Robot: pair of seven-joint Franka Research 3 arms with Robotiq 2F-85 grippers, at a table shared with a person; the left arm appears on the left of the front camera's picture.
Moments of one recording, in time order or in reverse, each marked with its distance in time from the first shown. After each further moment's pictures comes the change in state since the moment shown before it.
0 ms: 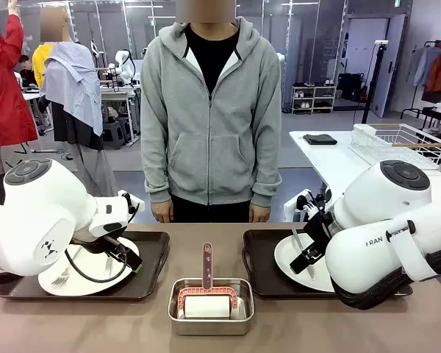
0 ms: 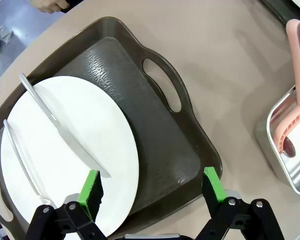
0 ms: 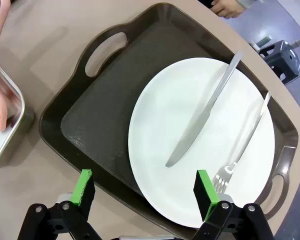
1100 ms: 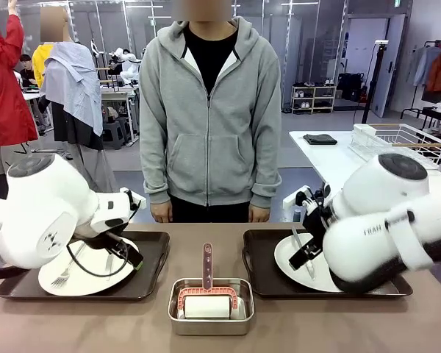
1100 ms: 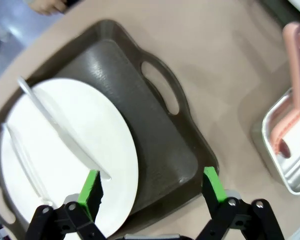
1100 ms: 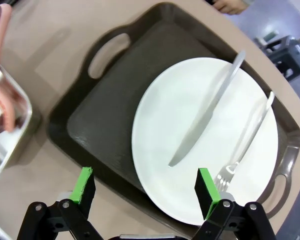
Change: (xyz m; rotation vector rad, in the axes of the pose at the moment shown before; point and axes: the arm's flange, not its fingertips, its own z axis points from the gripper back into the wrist) left arm 0.018 0.005 0.007 -0.031 0.024 -0.007; right arm 0.021 -0.007 0.010 0.055 0.031 -0.019
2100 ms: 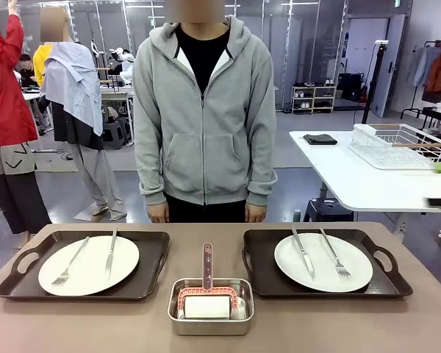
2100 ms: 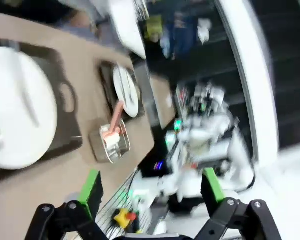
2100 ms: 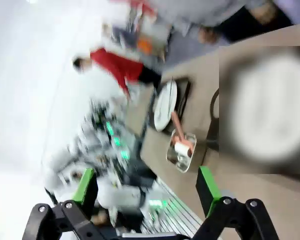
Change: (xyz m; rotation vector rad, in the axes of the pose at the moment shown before) left arm -0.214 0.261 0.155 -1.035 -0.431 0.852; right arm -0.188 -0.241 0.171 0.997 -0.492 -0.887
